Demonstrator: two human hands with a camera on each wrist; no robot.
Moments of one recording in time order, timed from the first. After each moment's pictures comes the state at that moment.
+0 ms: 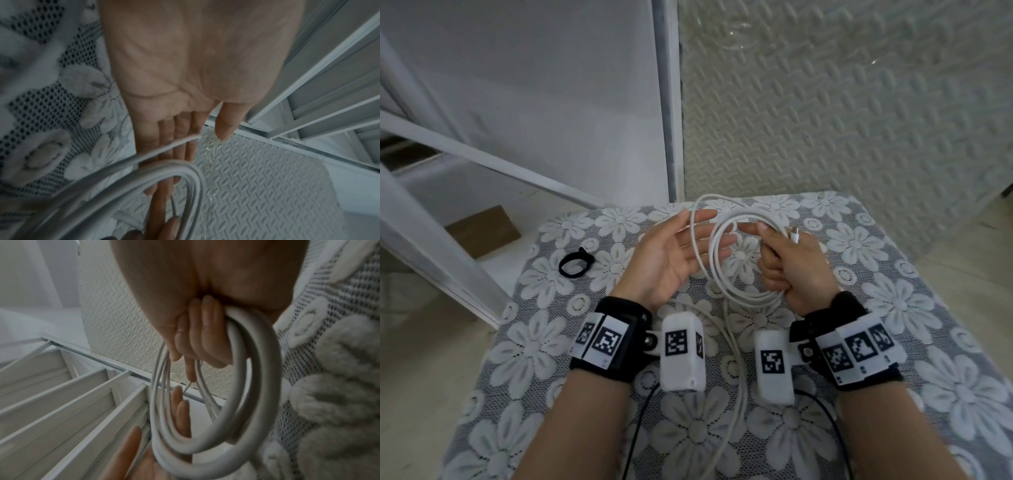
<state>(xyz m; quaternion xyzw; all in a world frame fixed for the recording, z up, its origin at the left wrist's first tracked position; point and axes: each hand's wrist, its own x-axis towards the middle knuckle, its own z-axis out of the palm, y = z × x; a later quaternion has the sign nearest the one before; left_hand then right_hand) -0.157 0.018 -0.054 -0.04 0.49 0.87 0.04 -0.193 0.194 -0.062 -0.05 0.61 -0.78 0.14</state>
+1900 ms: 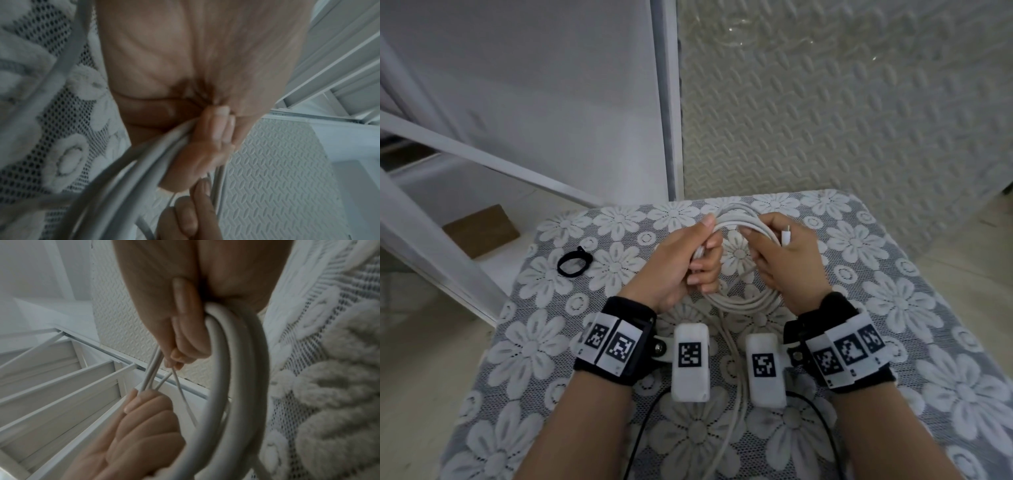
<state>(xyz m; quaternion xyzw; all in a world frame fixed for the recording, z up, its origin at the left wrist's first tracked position) -0.157 0.029 -0.056 0.07 0.56 0.82 0.12 -0.187 0.184 -0.057 -0.08 0.67 -0.73 0.04</state>
